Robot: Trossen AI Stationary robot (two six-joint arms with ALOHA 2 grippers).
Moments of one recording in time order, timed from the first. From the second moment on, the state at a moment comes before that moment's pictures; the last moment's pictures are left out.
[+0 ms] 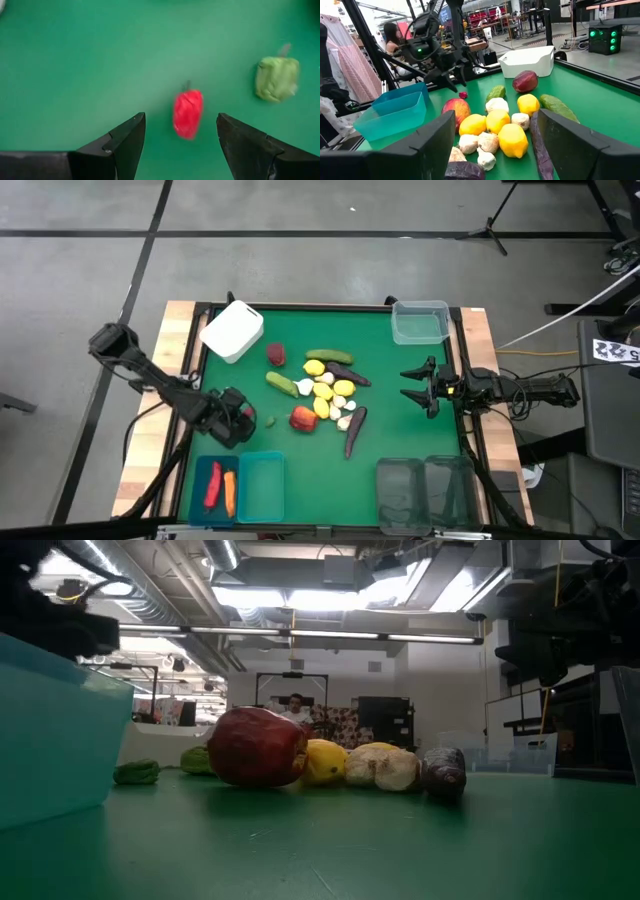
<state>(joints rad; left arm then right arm) -0.57 1.26 0.57 -0.78 -0.48 -1.45 0.07 0.05 0.03 0.00 0.17 0.24</state>
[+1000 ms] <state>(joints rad) -0.43 1.25 0.44 -0.53 -0.36 -1.23 0.07 0.05 0.03 0.00 0.17 0.24</state>
